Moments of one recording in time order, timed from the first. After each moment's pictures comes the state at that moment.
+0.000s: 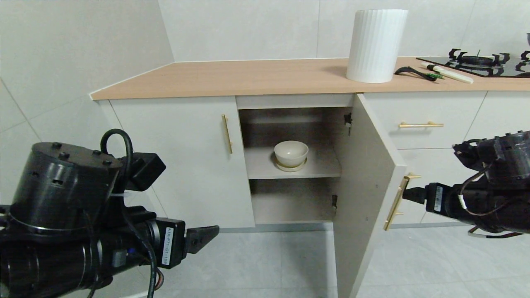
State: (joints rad) left arm -0.64 1.34 -0.79 0.12 0.25 -0.34; right arm 0.31 1.52 -0.78 -0.10 -0.13 0.46
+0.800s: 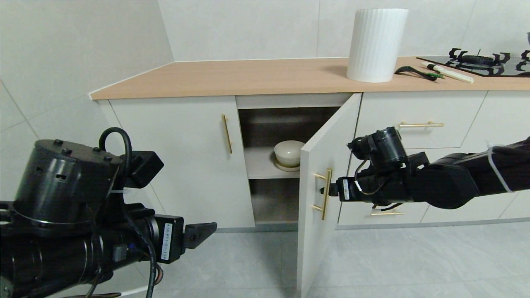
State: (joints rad) left arm -0.62 1.35 -0.79 0.12 0.25 -0.34; right arm 0.52 1.97 -1.19 -0.10 -0.05 0.33
